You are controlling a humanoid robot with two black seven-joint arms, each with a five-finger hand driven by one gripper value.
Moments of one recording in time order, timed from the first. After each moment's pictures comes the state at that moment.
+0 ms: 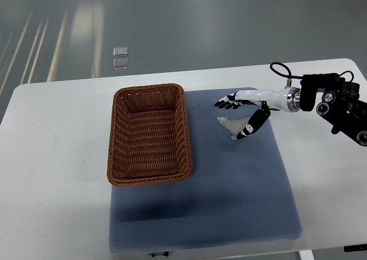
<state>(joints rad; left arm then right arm) 0.04 0.00 -0.16 -0.16 0.04 -0.02 0.09 0.81 -0.40 0.63 0.93 -1.48 0.52 0.19</state>
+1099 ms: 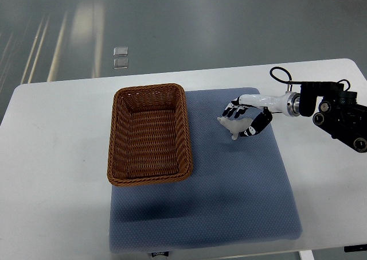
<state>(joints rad) 0.04 0.00 -0.16 -0.16 0.04 -0.02 0.09 0.83 -0.42 0.50 0.92 -1.50 0.39 0.21</state>
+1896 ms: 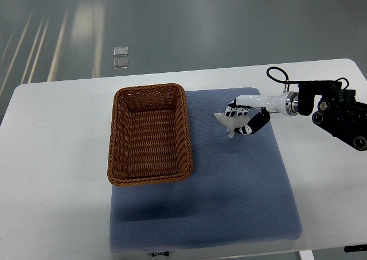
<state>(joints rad) 0.04 0.00 -0.16 -0.16 0.04 -0.02 0.09 0.89 -0.43 0.47 0.91 -1.50 0.40 0.26</state>
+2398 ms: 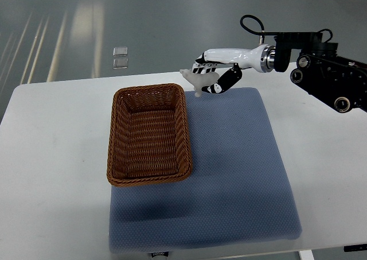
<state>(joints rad) 0.04 0.00 -0.16 -0.16 0.04 -0.02 0.09 1.10 -0.30 0.47 0.91 -1.48 0.39 0.27</state>
